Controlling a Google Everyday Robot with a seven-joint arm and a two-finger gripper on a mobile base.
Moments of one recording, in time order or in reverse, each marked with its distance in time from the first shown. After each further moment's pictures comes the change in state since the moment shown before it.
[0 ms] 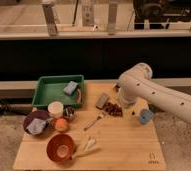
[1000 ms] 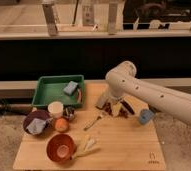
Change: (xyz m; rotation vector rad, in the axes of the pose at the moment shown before) arm -0.030 -0.038 0.024 0.007 -0.034 -0.078
